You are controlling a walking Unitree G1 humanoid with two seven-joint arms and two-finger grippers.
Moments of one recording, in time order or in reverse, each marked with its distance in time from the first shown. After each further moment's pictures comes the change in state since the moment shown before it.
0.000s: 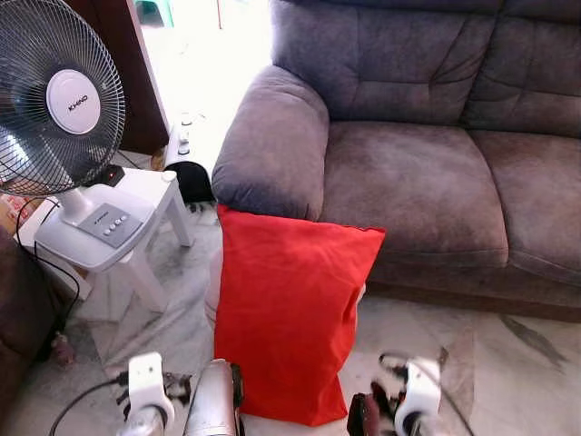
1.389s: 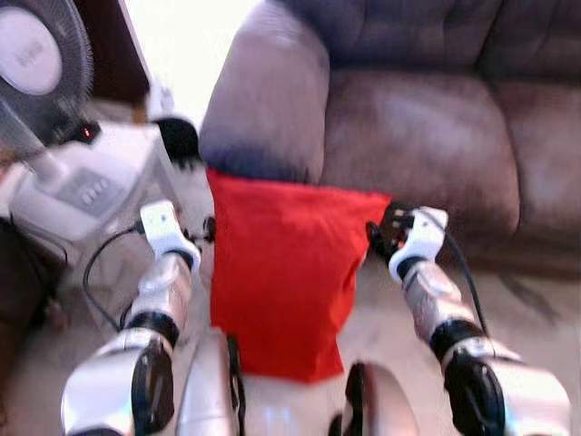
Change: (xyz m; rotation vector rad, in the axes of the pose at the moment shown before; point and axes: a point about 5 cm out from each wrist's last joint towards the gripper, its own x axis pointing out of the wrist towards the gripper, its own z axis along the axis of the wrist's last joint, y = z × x) left arm 0.003 -0.079 0.214 -0.204 -0.515 -0.270; right arm -0.003 0.060 0.215 0.047 -0.509 0.186
